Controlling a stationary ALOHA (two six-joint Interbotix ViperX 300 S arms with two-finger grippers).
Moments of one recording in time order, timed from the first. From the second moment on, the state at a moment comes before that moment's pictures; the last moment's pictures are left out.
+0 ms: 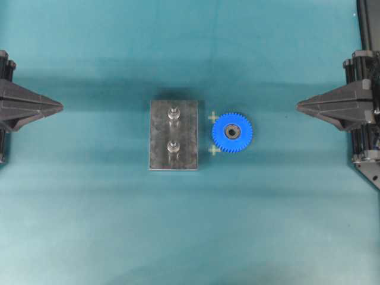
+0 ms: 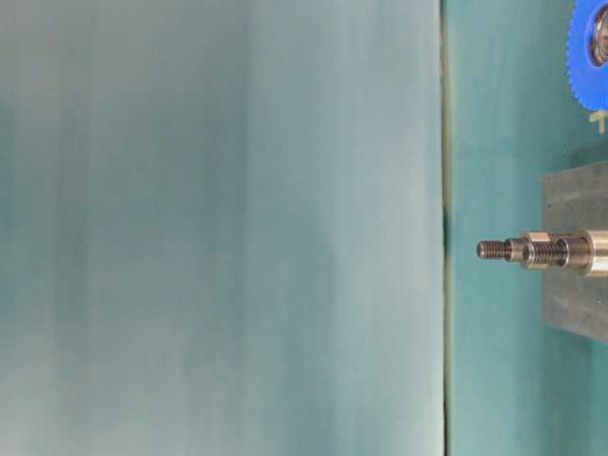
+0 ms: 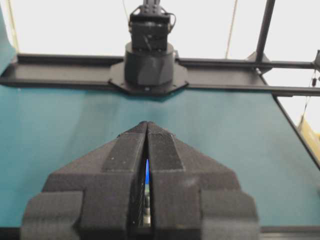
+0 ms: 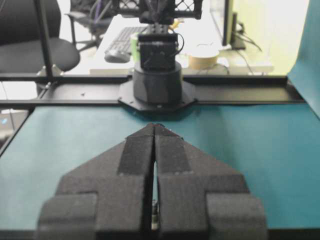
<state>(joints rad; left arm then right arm) 0.00 -0.96 1.19 0.00 -0.29 0.00 0.00 -0.96 1.18 0.00 -0.29 0.01</state>
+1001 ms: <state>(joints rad) 0.01 -0.54 1.00 0.01 0.04 -0.03 -0.15 -0.41 0.89 0.09 0.48 0.08</state>
